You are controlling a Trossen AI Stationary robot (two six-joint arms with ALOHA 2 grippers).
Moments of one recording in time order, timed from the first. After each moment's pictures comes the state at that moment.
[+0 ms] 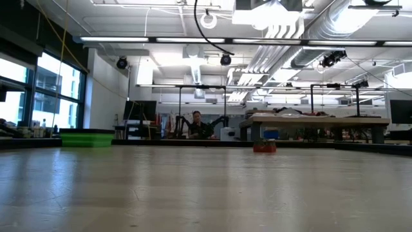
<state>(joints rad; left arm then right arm) 0.08 1.15 1.16 -0.03 -0.29 -0.16 -0.16 1.62 2.06 -0.27 -0.17 0.18</state>
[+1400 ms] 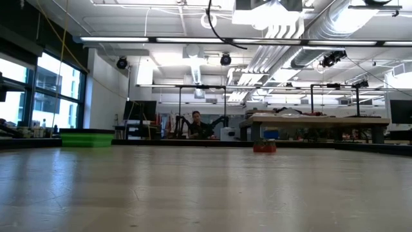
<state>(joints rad) 0.12 1.49 1.37 0.26 -0.19 -0.15 -0.15 1.65 2.06 -0.18 -0.13 0.18</state>
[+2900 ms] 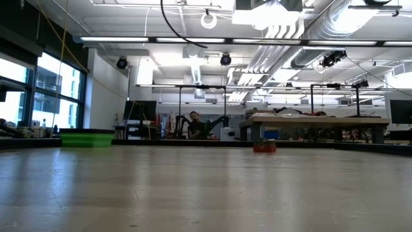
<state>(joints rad) 0.07 1.25 1.37 -0.22 -0.19 -0.24 -0.16 1.55 2.06 -0.33 -0.08 0.09</state>
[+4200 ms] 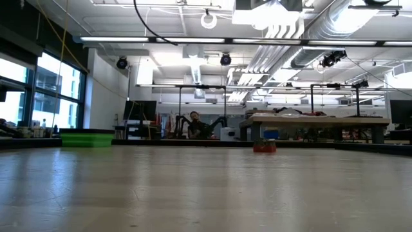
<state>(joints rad) 0.11 1.17 1.50 -0.56 -0.19 -0.20 -0.16 1.51 2.06 -0.69 -0.09 0.08</state>
